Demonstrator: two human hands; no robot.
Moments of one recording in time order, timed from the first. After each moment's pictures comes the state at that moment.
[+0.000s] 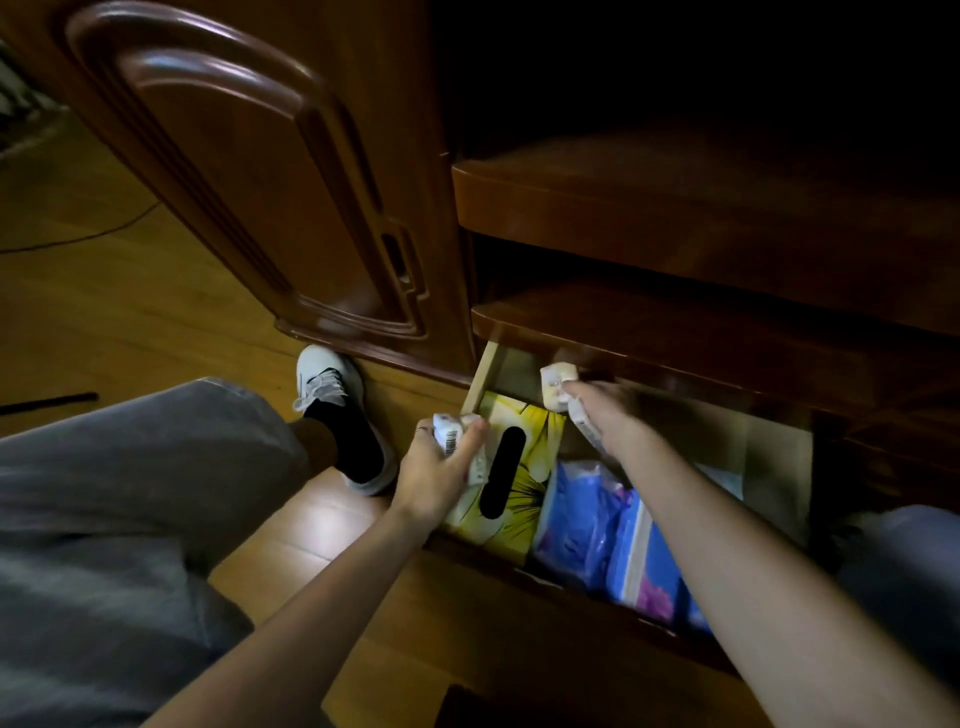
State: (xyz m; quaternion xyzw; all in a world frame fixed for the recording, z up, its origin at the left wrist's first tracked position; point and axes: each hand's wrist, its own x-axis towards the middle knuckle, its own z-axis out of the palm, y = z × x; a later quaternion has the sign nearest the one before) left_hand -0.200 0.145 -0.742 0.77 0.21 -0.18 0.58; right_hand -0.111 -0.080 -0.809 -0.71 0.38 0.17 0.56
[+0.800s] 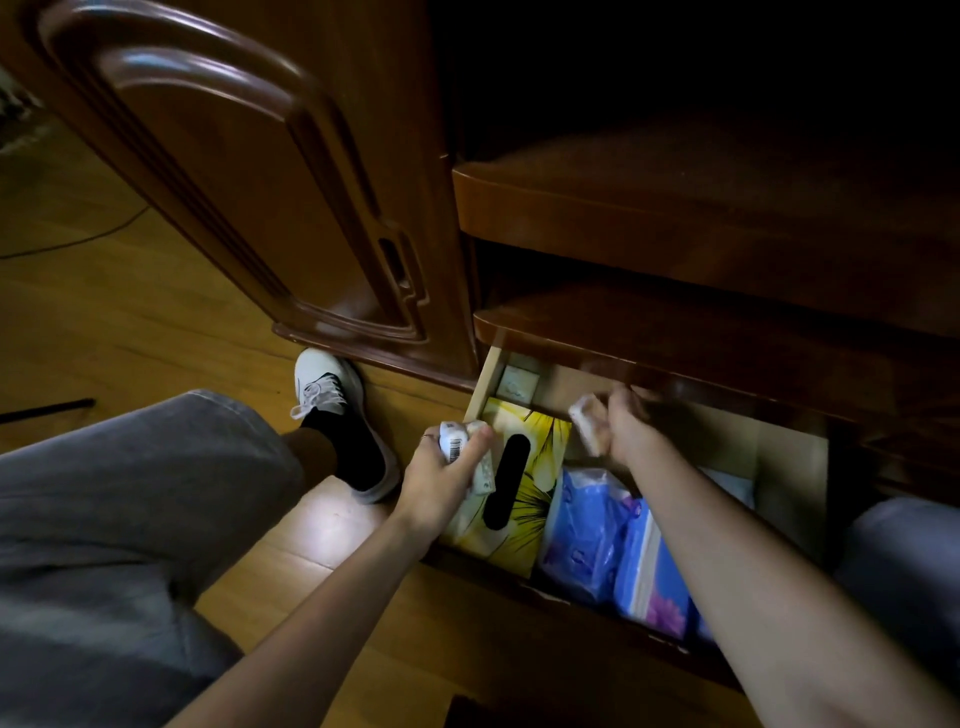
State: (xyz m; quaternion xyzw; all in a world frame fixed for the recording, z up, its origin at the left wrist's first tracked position) left_hand -0.192 0.144 -0.749 0.73 0.22 -0.20 0.61; right_hand -0.100 -0.090 -0.825 -0.56 0.52 0.24 0.60
